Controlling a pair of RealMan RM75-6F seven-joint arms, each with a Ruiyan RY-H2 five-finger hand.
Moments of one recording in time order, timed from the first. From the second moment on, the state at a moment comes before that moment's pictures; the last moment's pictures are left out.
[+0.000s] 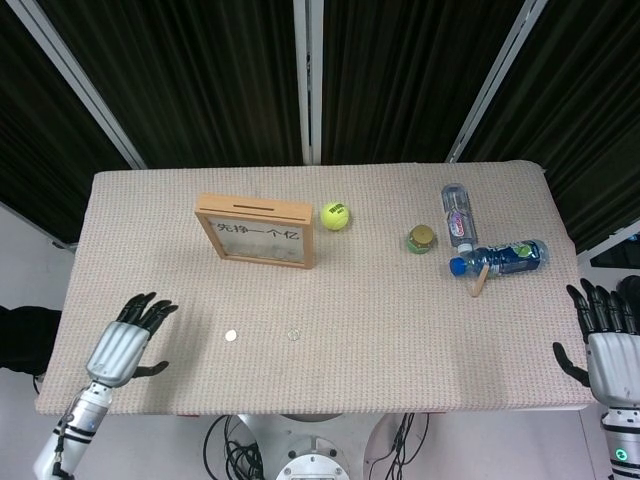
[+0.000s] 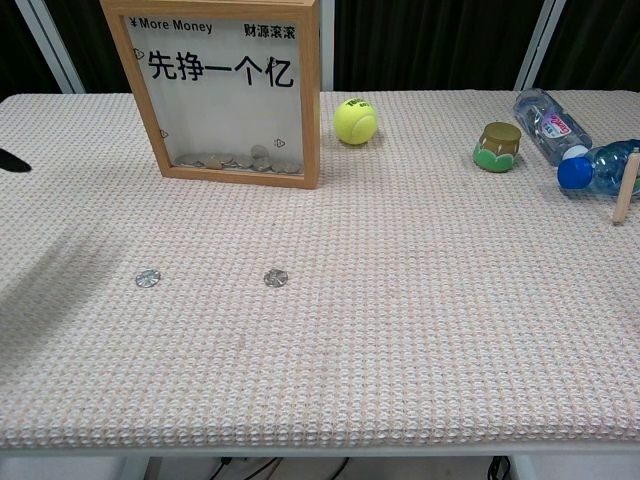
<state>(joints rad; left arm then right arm) -0.24 -1.33 0.01 -1.54 1.64 1.31 0.11 0.02 -1.11 0.07 -1.64 -1.52 1.57 -0.10</state>
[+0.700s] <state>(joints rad) -0.36 -1.55 -0.01 -1.33 1.65 1.25 0.01 0.01 -1.09 0.08 -1.65 -1.50 1.58 -0.08</state>
